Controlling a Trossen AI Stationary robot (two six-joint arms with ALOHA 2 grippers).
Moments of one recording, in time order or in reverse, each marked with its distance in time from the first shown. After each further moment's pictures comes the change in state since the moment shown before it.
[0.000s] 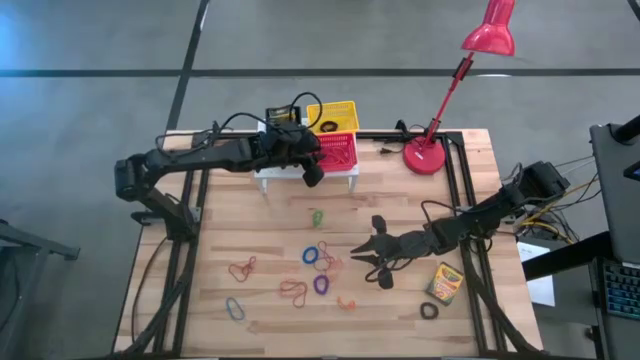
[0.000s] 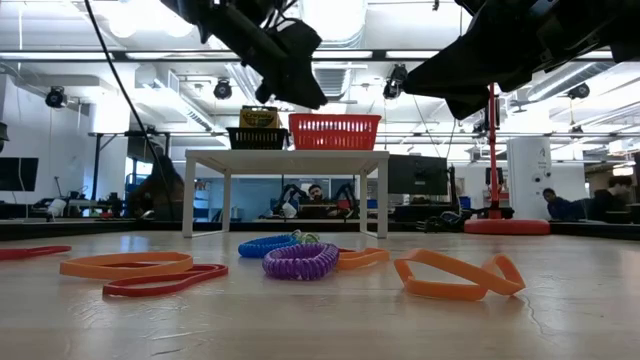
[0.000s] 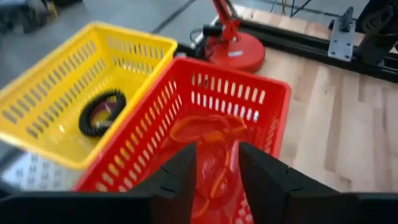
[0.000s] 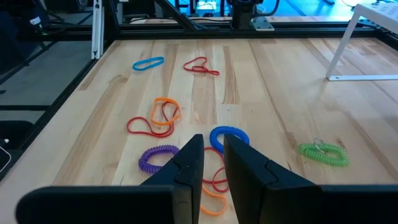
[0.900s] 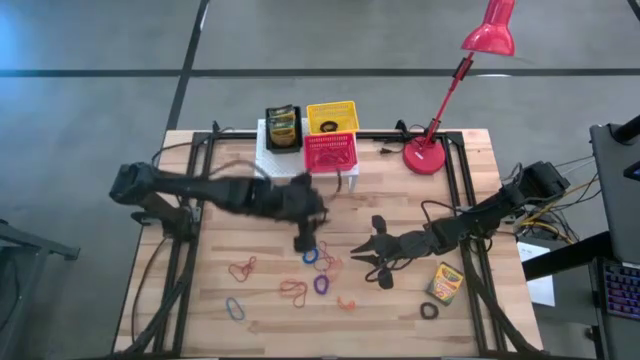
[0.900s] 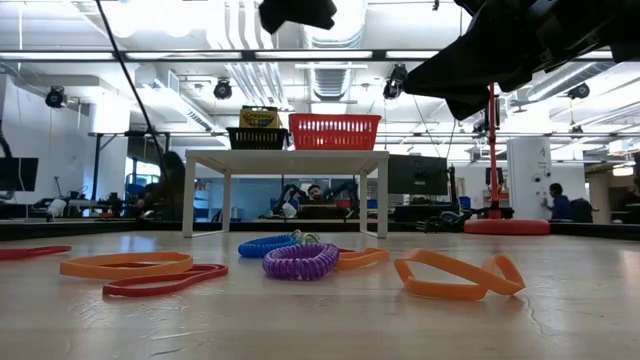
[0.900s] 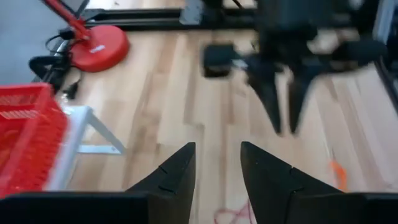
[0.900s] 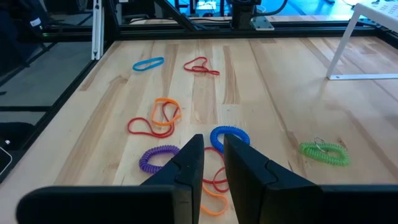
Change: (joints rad) left arm -0.472 -0.001 0.187 -0.314 -0.084 -0.016; right arm 0.000 0.000 0.000 0.000 0.000 0.007
